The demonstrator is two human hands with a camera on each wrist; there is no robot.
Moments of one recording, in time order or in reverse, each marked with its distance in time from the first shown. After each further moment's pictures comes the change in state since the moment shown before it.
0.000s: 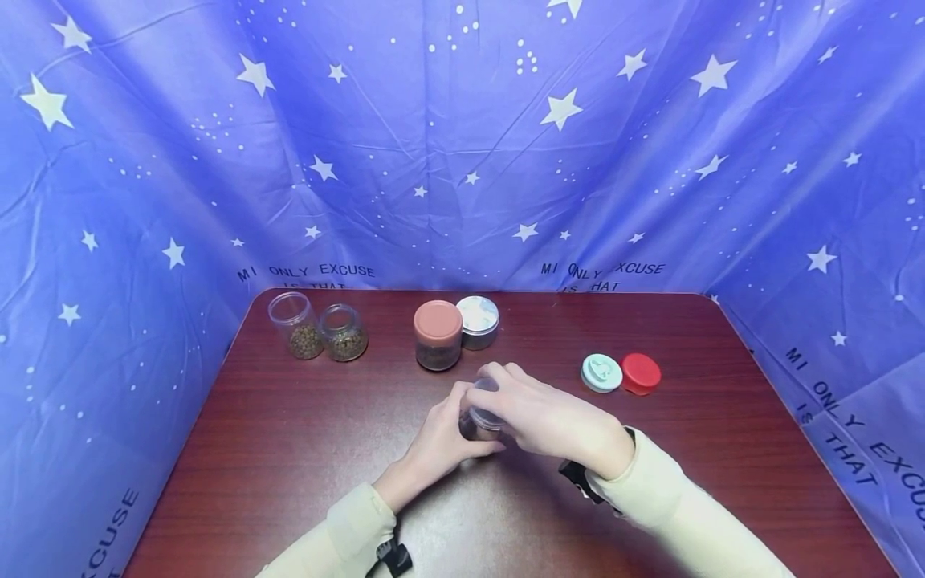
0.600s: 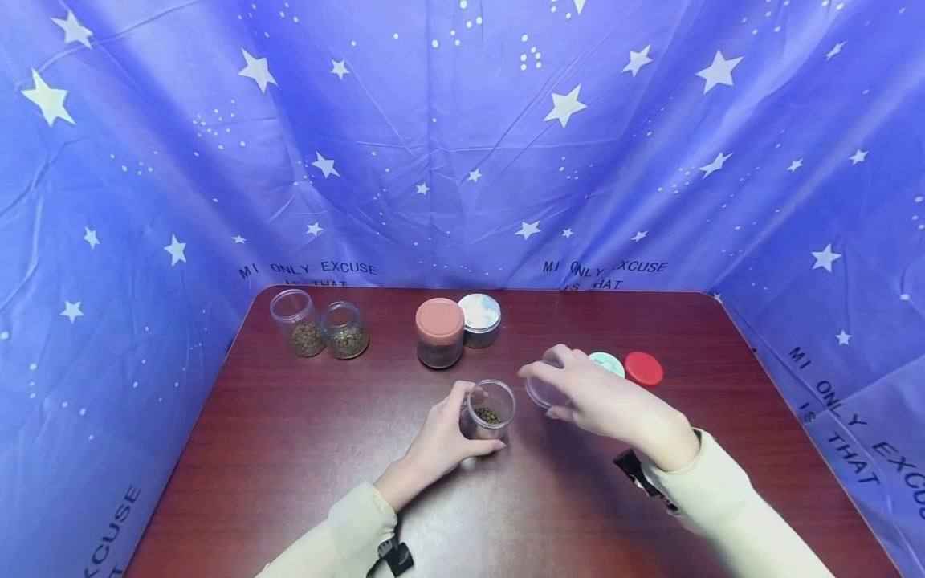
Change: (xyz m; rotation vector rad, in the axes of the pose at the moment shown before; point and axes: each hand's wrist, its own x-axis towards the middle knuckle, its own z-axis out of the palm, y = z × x) left_hand -0.002 -0.005 0.003 -0.005 0.008 0.019; right_hand -0.043 0.048 -0.008 0.003 0.067 0.130
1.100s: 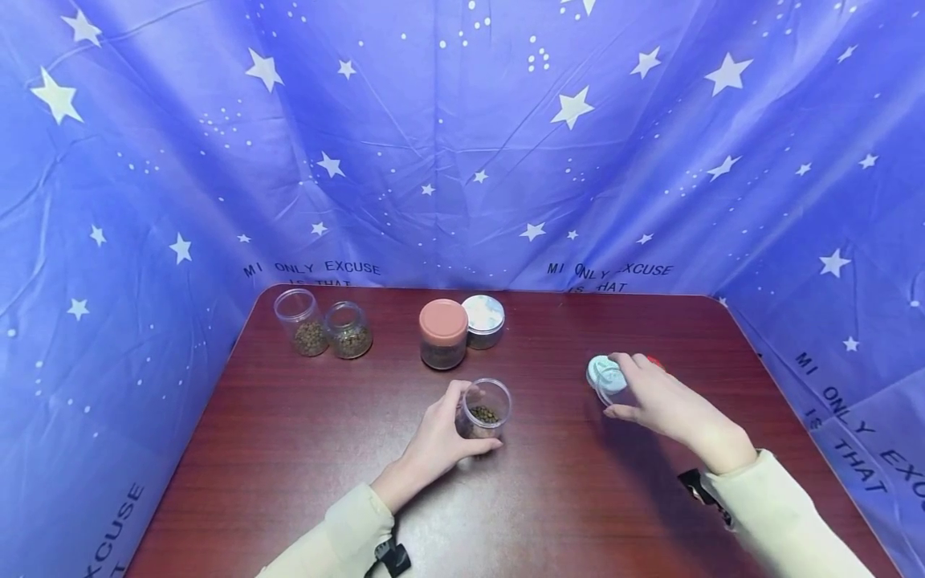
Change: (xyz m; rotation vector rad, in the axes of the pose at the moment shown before) left_hand -0.001 -0.001 -0.007 -0.010 0.048 -0.014; right_hand -0.056 0.076 0.018 0.000 -0.031 0.360
